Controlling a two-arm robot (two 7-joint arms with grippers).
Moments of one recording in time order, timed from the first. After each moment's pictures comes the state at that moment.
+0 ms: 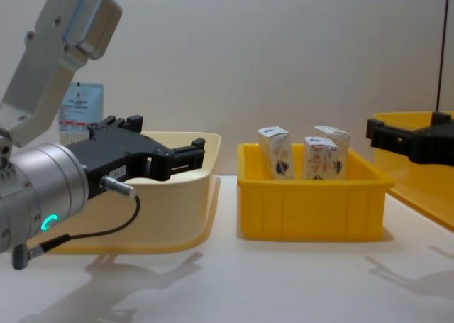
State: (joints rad) left arm -0.24 0.38 0.45 -1.63 -0.20 0.01 -0.01; right arm 0.08 0.31 -0.25 -1.71 0.26 0.07 0.07
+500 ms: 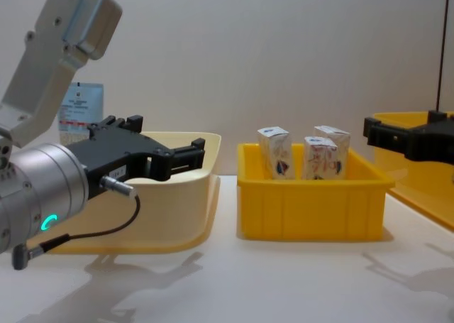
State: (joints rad) left arm -0.24 0.38 0.45 -1.63 -0.20 0.01 -0.01; right arm 0.10 0.29 -0.25 -1.69 0.25 0.09 0.07
